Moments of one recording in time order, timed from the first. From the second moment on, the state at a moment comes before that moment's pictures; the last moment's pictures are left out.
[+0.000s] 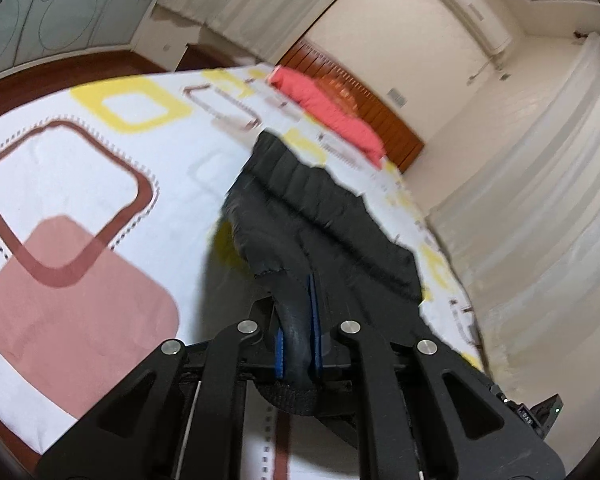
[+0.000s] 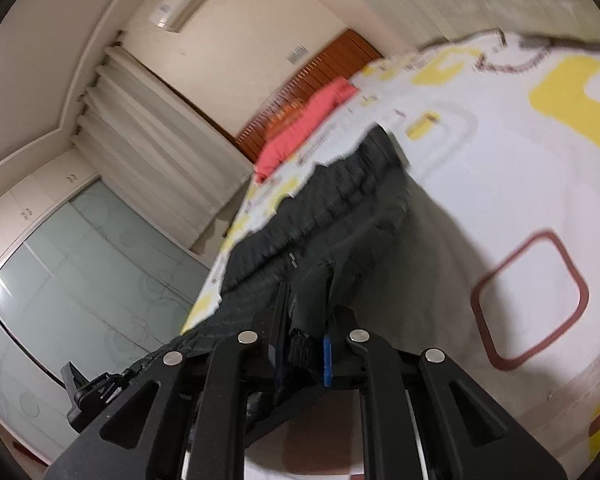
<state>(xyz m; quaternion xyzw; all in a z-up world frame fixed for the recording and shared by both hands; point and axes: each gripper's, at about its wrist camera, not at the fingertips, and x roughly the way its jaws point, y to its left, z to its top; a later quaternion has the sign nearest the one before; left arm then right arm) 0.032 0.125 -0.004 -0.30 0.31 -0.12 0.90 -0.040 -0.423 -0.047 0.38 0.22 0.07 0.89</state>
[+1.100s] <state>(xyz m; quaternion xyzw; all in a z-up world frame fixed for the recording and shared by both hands) 0.337 0.040 0.030 -0.18 0.29 -0.06 0.94 0.273 -0.460 -0.009 0.30 0.23 0.06 0.92</state>
